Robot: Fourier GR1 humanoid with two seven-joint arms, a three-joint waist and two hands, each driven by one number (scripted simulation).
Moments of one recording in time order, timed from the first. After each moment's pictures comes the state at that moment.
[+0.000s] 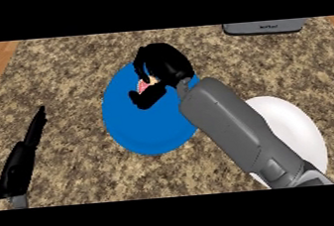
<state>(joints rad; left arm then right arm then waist) 0.04 0.26 0.11 -1.49 -0.23 -0.01 -0.12 -1.00 0.00 0.41 -0.90 0.46 0.00 0.17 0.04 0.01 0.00</state>
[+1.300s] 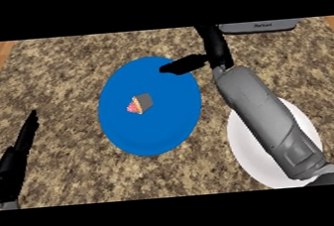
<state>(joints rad) 0.06 0.27 0.15 -1.49 -0.22 -0.03 -0.14 -0.96 -0.10 0.21 -0.73 -0.10 -0.33 -0.09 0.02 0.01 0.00</state>
